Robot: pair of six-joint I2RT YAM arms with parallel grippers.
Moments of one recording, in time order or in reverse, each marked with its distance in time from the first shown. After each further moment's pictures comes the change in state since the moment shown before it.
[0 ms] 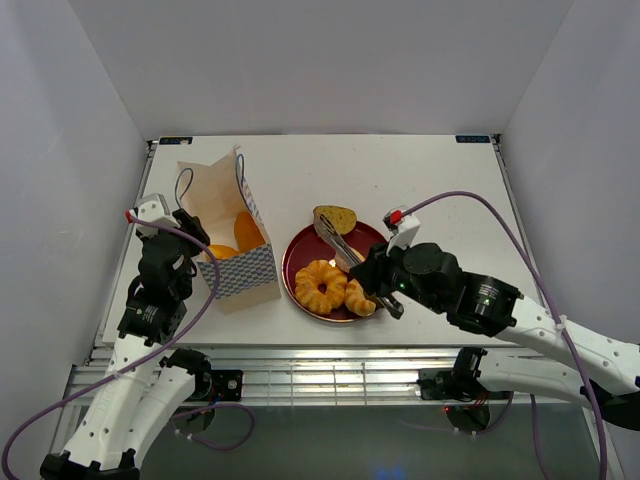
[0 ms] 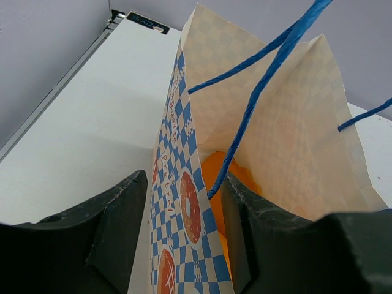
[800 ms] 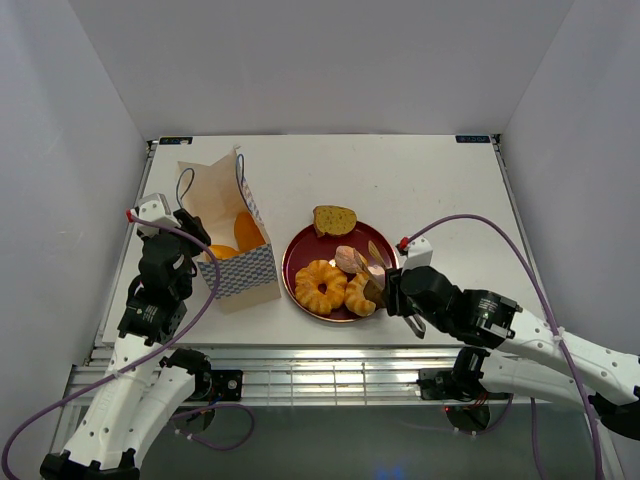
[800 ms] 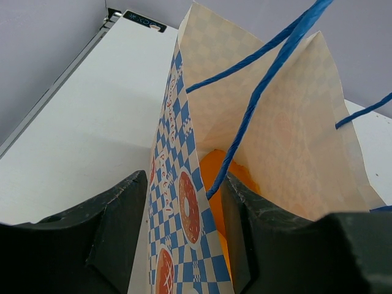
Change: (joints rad) left arm 0.000 0.002 0.000 0.000 0.012 0.000; right arm -0.014 -0.100 -0.216 -0.257 0.166 0.035
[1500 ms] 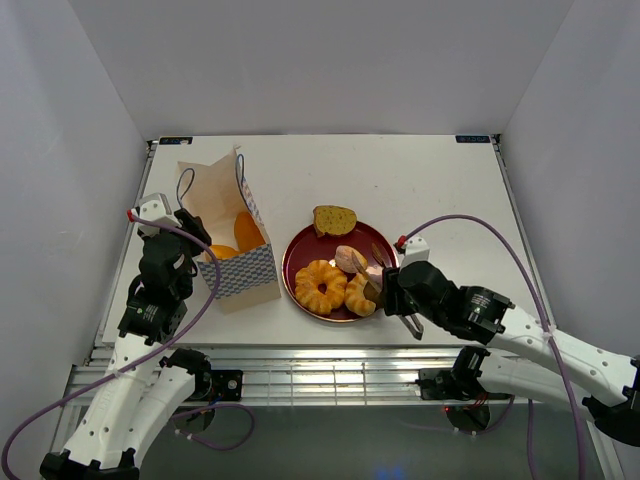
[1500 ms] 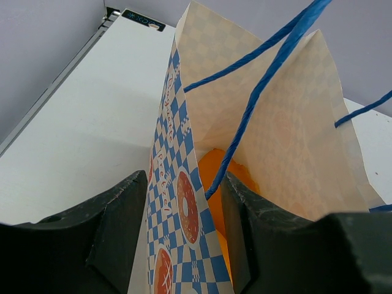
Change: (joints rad) left arm -0.002 0.003 0.000 0.000 0.003 0.000; right arm -0.080 0.034 -0.025 0.018 -0.083 0.005
